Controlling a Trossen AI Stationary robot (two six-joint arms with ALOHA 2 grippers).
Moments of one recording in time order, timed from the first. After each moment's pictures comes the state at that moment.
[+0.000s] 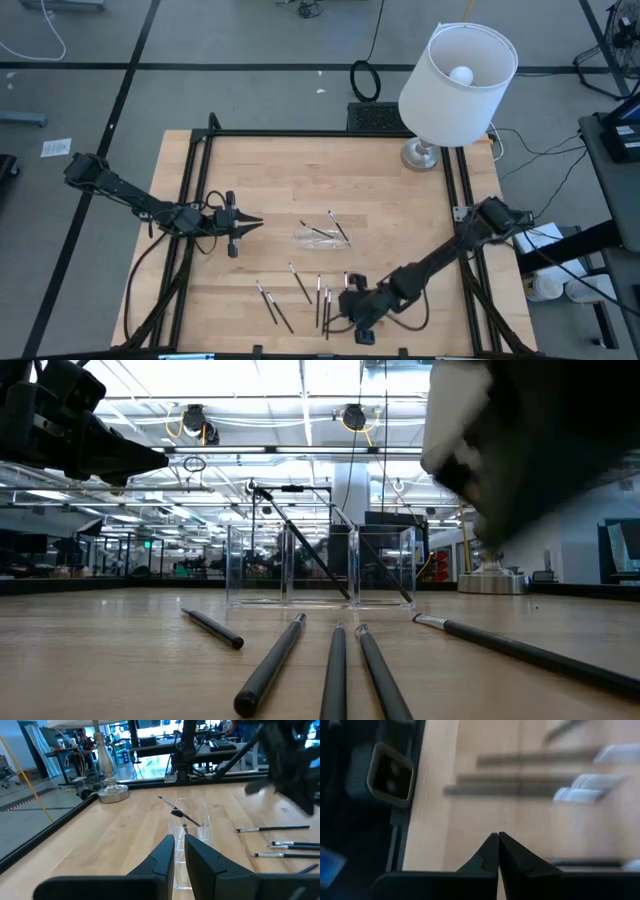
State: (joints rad) left arm -0.40 0.69 0.02 0.60 -0.51 0.05; right arm 0.62 1.93 1.17 -0.11 0.09 0.61
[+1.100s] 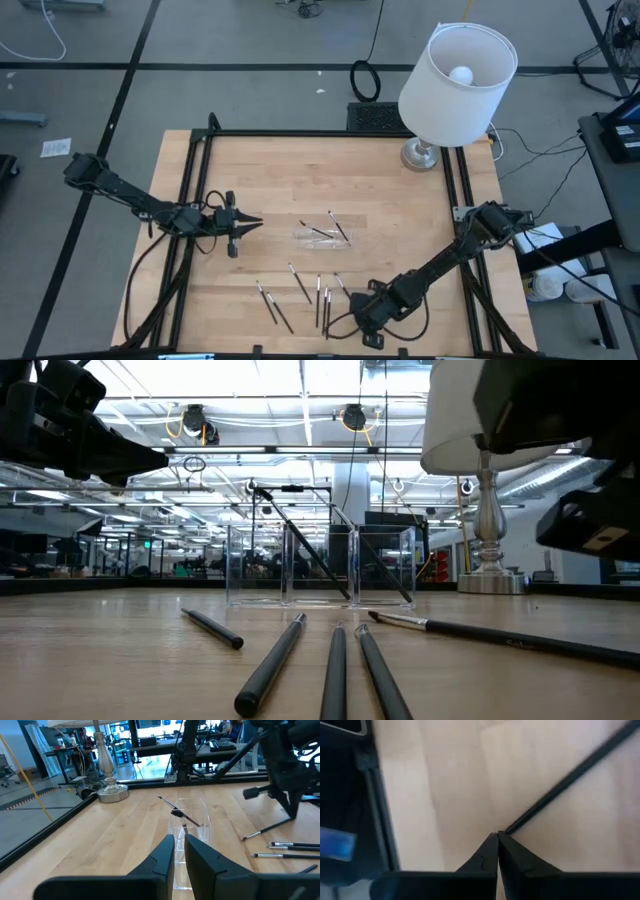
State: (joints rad) left arm -0.40 0.69 0.02 0.60 -0.51 0.04; right arm 0.65 1.96 1.17 -0.45 0.00 0.88
